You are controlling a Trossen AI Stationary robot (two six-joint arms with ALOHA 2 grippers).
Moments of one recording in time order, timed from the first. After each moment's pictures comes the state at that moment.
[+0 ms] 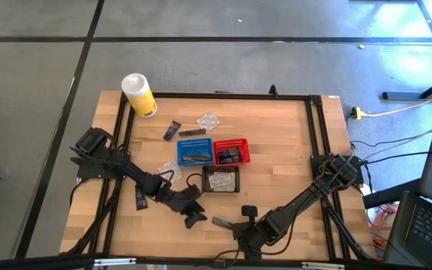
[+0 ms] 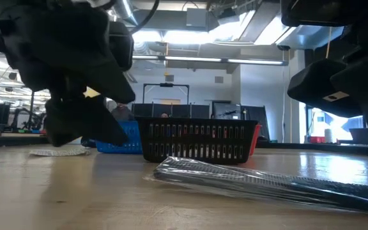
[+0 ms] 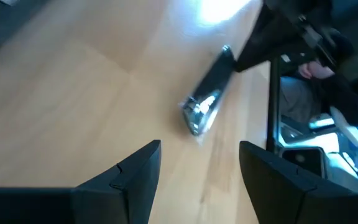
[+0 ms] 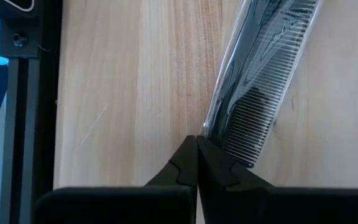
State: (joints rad) left arm -0.50 1.79 0.72 0.48 -0.15 -1.06; right arm 0.73 2.09 1.37 -0.50 0.15 0.67
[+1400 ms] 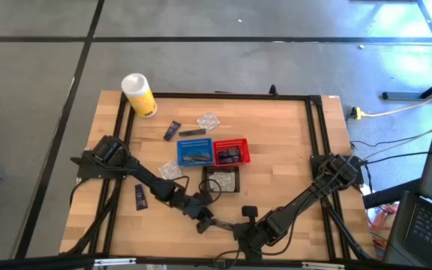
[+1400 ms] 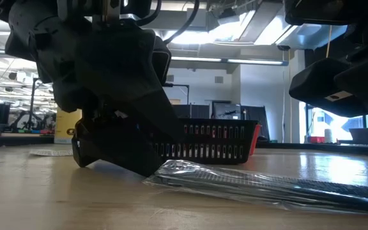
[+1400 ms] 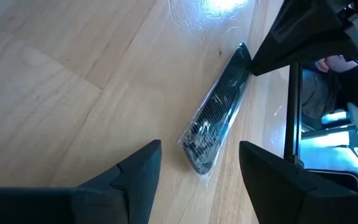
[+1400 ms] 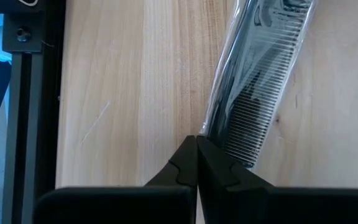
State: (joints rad) left arm -0.47 1.99 0.90 0.39 -0.08 -1.07; right arm 0.73 2.09 1.37 -0.51 0.14 0.67
